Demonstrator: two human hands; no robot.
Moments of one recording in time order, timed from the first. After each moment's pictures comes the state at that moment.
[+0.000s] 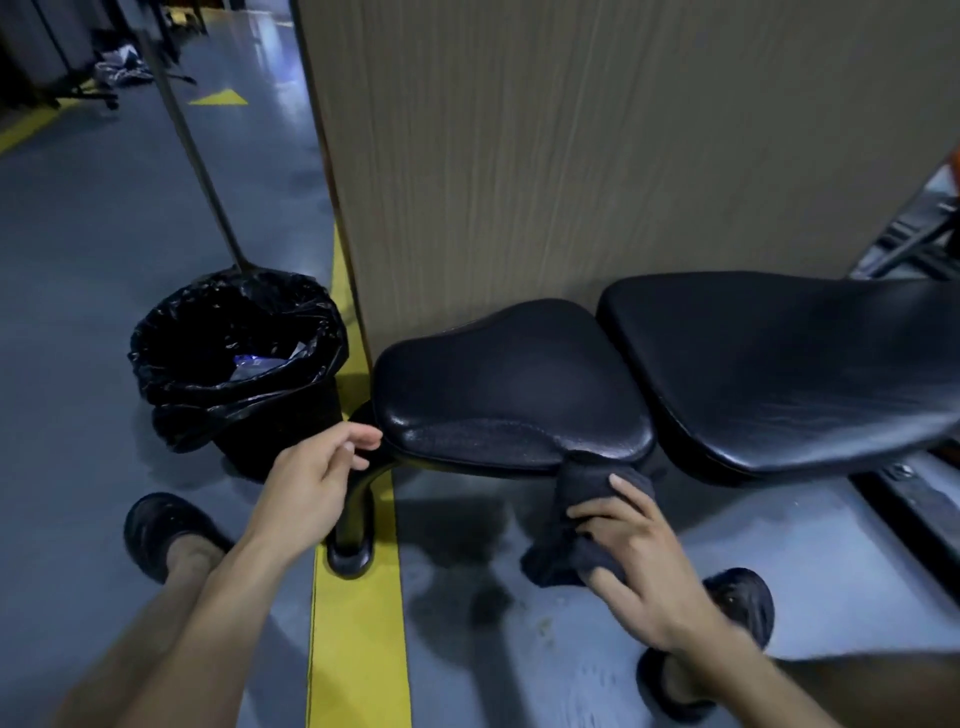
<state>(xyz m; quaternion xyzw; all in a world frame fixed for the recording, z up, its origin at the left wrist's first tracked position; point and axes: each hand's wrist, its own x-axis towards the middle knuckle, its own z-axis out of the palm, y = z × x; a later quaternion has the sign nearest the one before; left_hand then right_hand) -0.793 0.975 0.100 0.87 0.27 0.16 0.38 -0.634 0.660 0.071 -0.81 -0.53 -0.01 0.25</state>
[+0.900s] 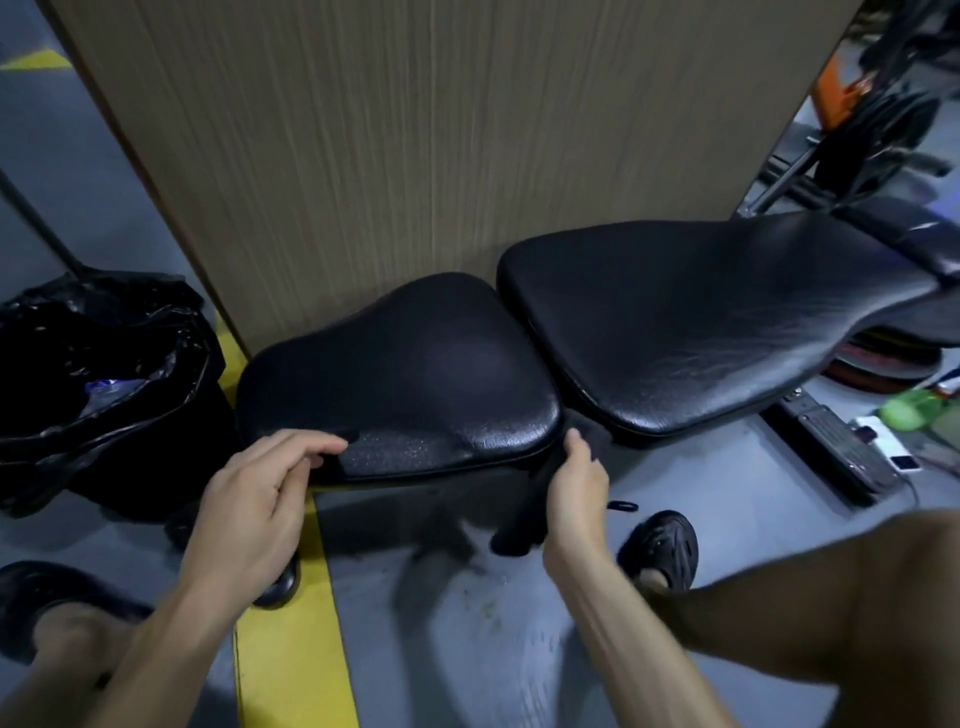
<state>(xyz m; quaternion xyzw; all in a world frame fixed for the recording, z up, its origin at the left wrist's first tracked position) -0.743 0.930 0.105 0.91 0.14 0.21 0.34 -0.611 0.709 0.100 -0.66 0.27 0.12 0.69</state>
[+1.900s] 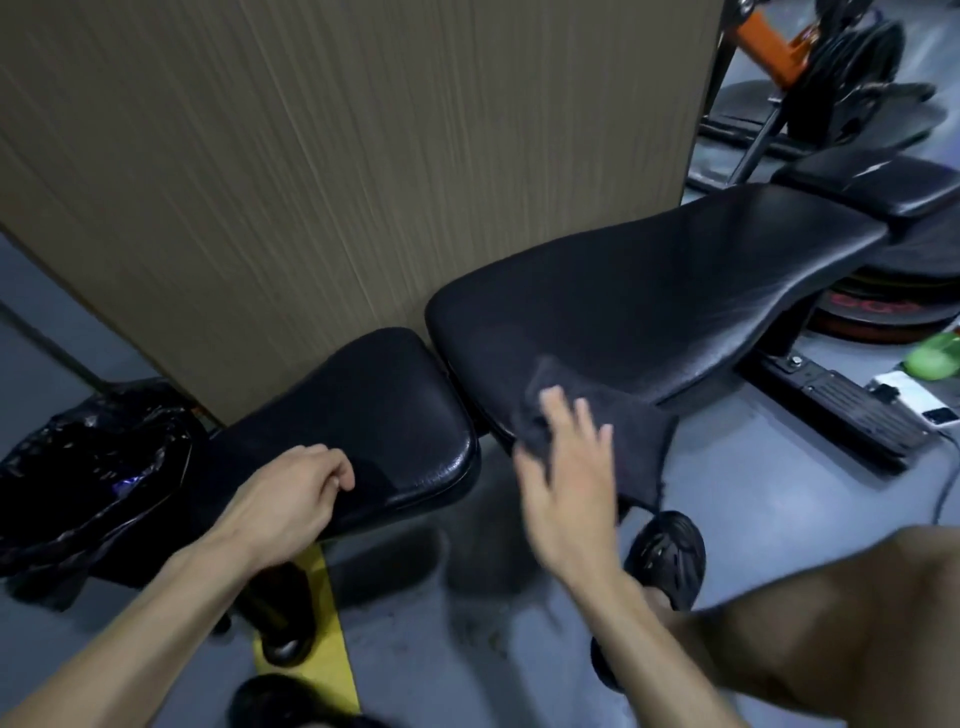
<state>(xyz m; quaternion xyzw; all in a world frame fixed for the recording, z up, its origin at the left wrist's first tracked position) -0.646 0.877 0.153 0.99 0.07 -0.06 0.07 -0.572 0.599 0.097 -0.88 -0.15 -0.11 0.43</state>
